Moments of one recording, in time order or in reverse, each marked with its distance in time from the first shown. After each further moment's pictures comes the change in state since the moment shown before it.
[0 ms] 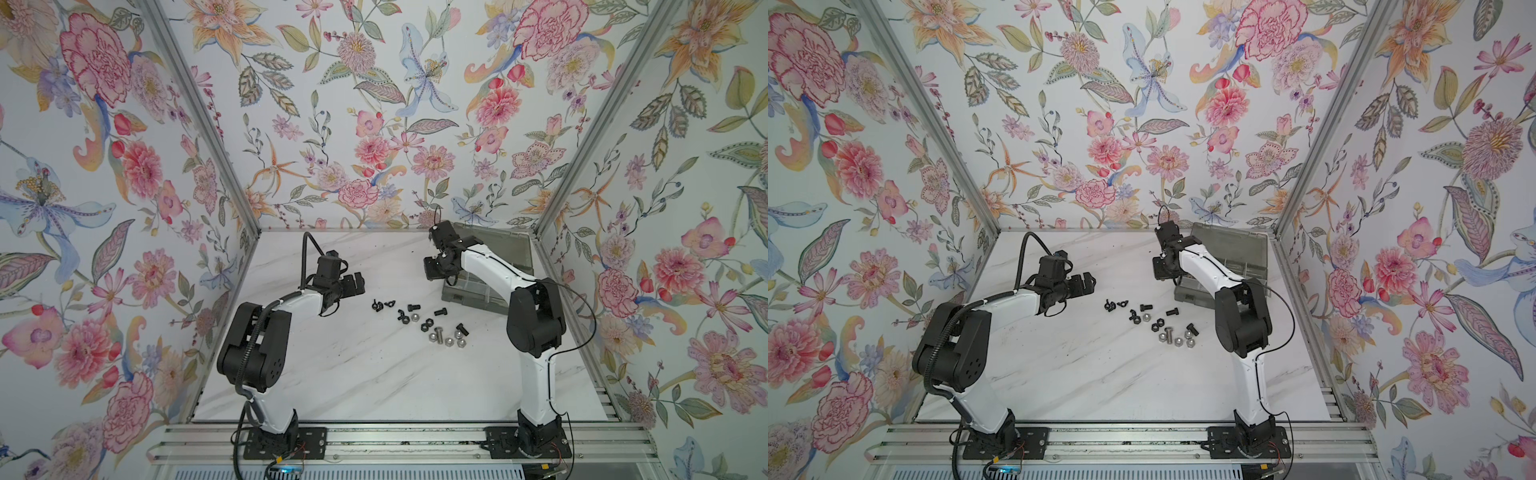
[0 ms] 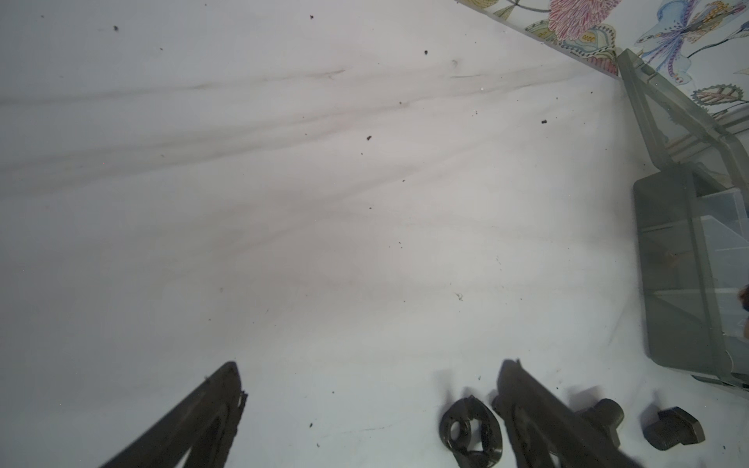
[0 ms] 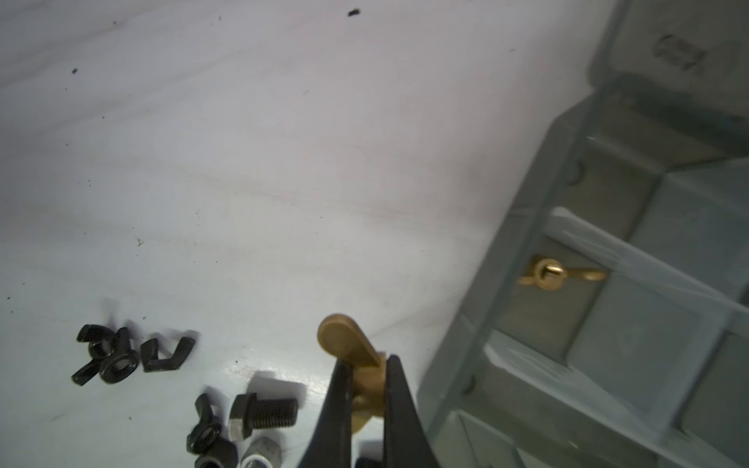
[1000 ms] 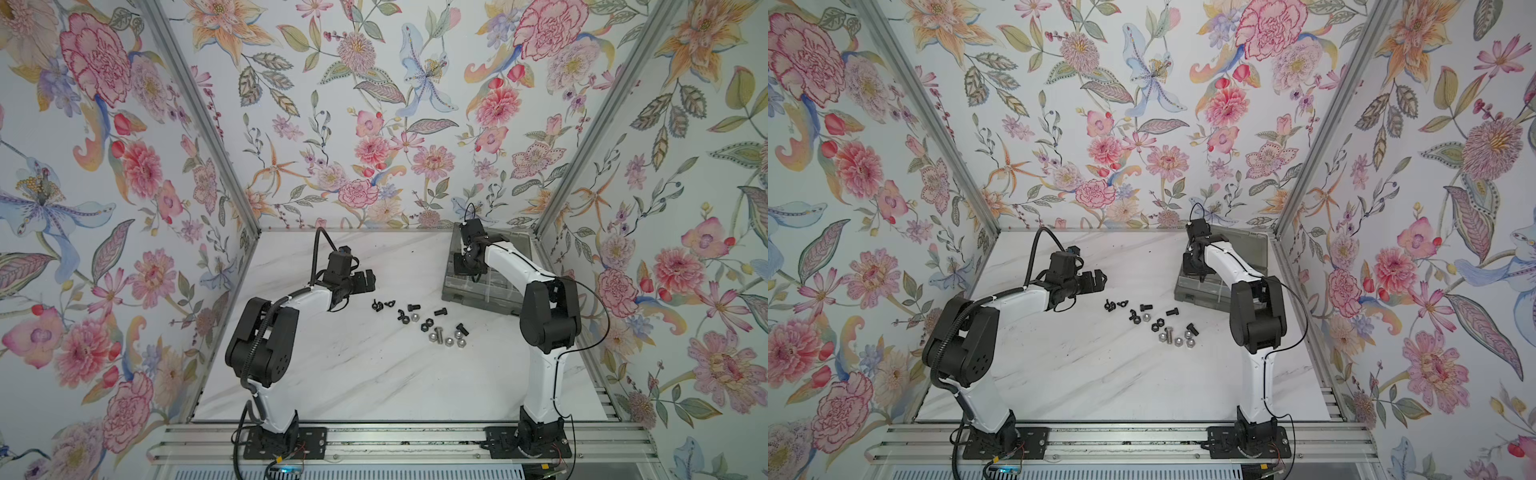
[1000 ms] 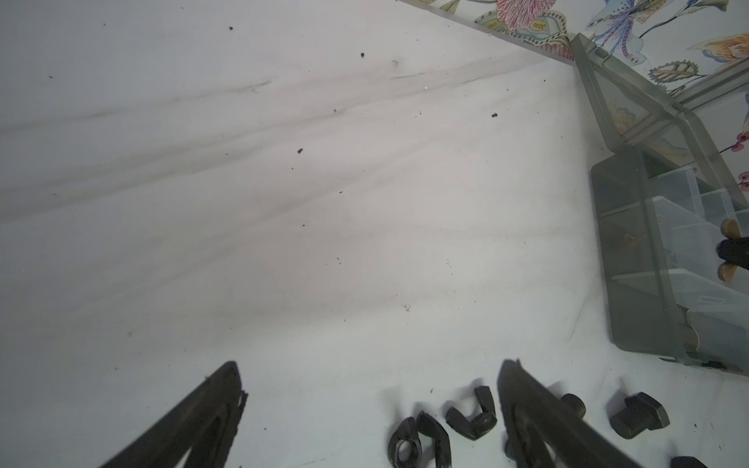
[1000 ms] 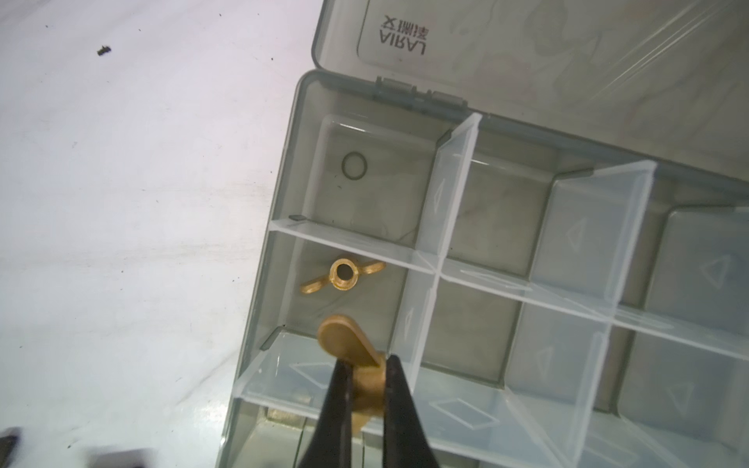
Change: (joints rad) left arm -0.058 0.045 0.069 -0.002 0.007 0.019; right arm -0.150 0.024 -0.020 0.004 0.089 0.003
